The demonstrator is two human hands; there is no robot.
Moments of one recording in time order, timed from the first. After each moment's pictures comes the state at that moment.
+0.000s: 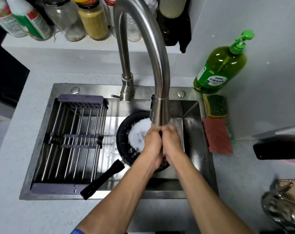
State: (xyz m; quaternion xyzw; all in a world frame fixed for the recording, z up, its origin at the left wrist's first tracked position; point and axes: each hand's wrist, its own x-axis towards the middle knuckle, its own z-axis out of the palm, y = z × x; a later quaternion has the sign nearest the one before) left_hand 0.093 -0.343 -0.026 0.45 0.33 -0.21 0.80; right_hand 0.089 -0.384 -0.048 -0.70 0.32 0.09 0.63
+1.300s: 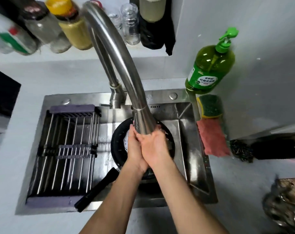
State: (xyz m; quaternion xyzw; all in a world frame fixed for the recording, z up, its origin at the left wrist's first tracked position) left_hand 0.100 -0.338 -0.051 0.32 0.34 -0.23 0.85; right_hand 0.102 -0.381 -0.037 -0.24 0.35 0.10 0.90
